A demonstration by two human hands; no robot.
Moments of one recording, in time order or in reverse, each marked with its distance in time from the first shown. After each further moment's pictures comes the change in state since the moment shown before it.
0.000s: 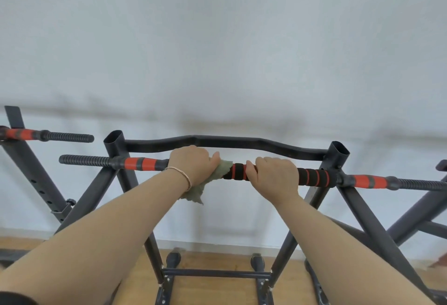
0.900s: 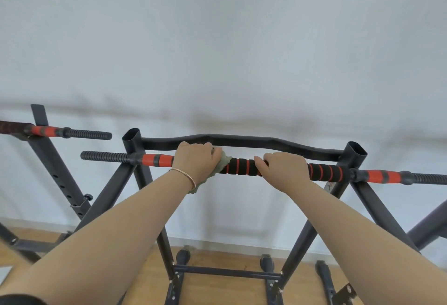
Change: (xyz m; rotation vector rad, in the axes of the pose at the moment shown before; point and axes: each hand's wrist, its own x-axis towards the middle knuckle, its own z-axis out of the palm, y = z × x) left_hand -0.015 -0.029 -0.003 0.323 -0.130 0.145; right_hand 0.023 0.001 0.002 -0.012 -0.212 -0.007
